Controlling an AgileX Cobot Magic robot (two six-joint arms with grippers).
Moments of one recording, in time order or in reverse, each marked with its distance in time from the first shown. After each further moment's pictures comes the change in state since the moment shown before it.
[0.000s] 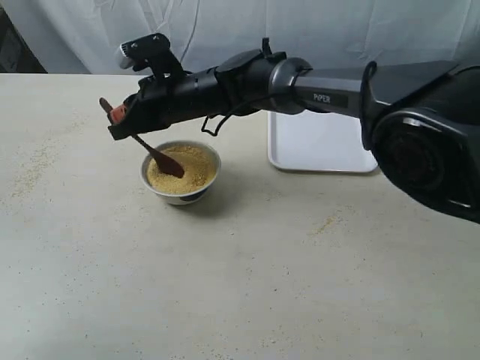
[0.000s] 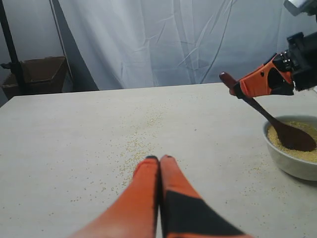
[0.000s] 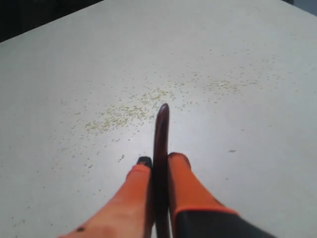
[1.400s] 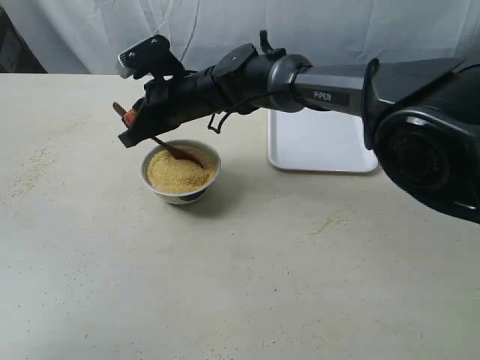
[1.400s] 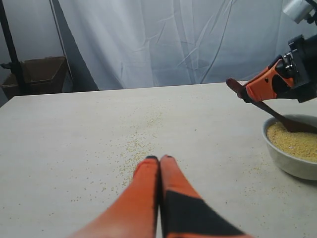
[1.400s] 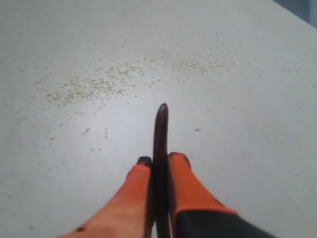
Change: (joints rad) left arm 0.000 0.000 0.000 0.000 0.000 0.000; right arm 0.017 -0.019 0.003 -0.229 -0.087 0.097
